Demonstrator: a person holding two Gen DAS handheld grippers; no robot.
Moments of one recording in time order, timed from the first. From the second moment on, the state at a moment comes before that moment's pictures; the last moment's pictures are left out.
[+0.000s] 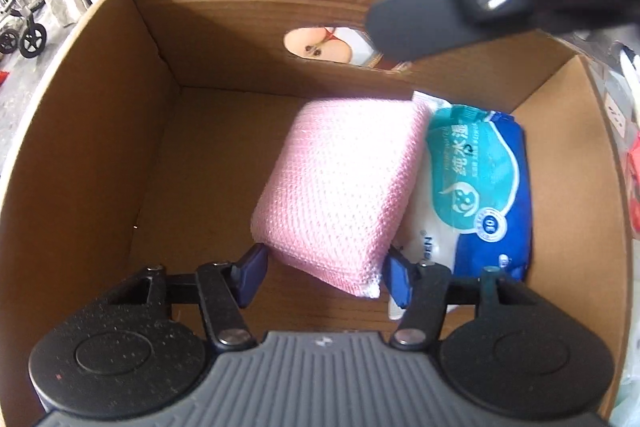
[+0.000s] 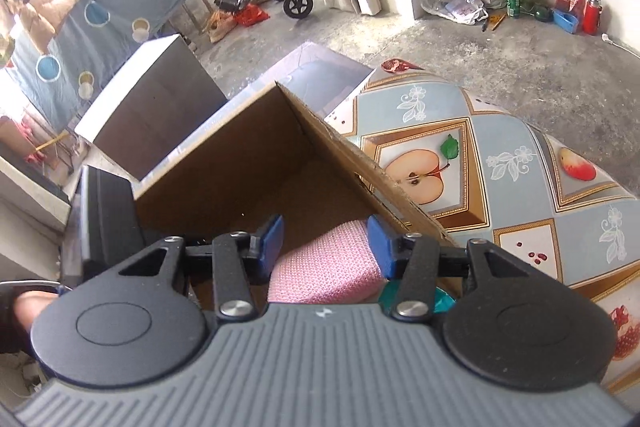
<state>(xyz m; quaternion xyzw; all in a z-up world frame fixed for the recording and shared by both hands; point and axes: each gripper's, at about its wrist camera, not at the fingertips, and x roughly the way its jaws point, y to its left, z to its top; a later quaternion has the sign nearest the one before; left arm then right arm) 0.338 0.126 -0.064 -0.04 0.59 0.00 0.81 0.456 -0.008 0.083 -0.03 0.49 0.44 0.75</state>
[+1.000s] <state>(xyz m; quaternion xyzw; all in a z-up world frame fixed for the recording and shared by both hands) 0.206 -0.017 0.053 -0.04 0.43 -0.16 0.89 0.228 -0.343 0.167 0.10 0.40 0.19 0.89</state>
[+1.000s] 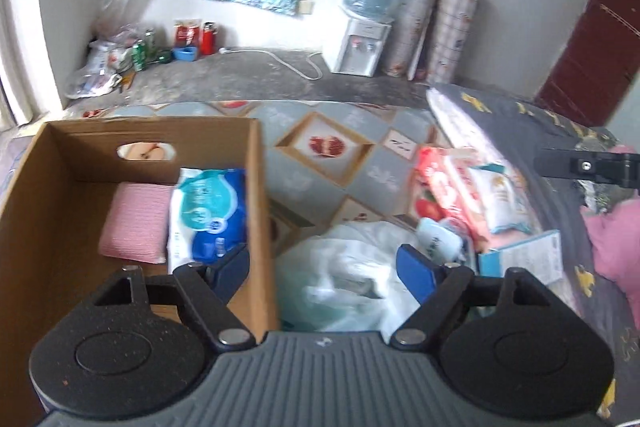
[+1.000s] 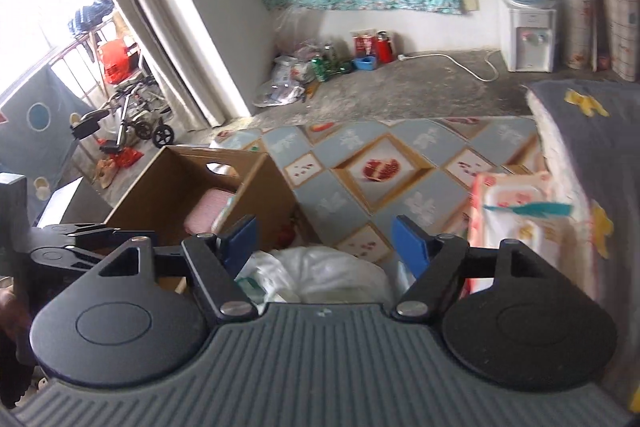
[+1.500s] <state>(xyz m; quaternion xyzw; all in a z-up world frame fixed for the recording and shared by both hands) 0.143 -0.196 -0.011 -0.03 0.42 -0.29 0.86 0.217 -0.453 0.079 0.10 0.49 0.07 0.86</state>
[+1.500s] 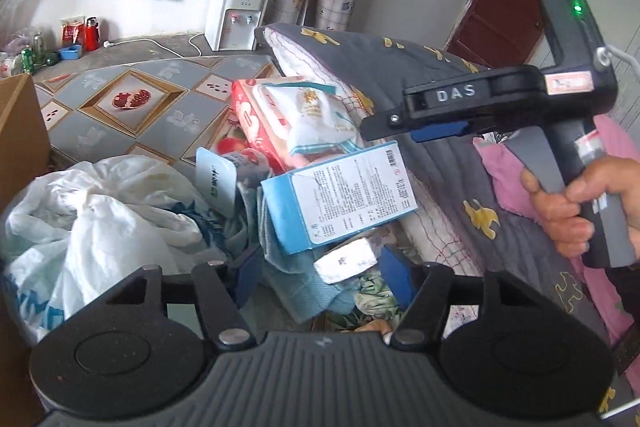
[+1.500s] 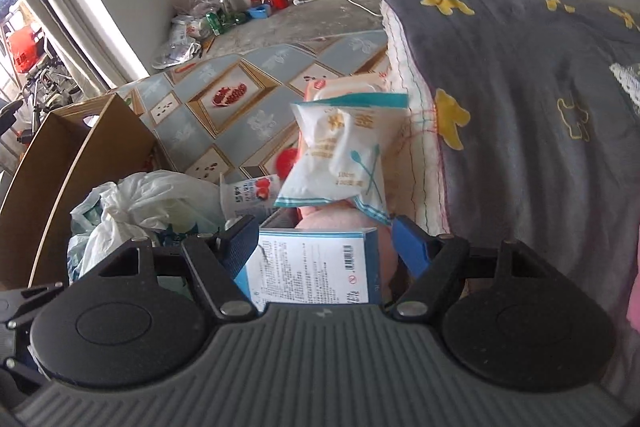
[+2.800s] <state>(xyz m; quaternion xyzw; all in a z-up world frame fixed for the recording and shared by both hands) 0.089 -0.144 -0.042 0.01 0.47 -0.32 0.82 0.112 -0.388 0.047 0.19 0.52 0.20 0.81</state>
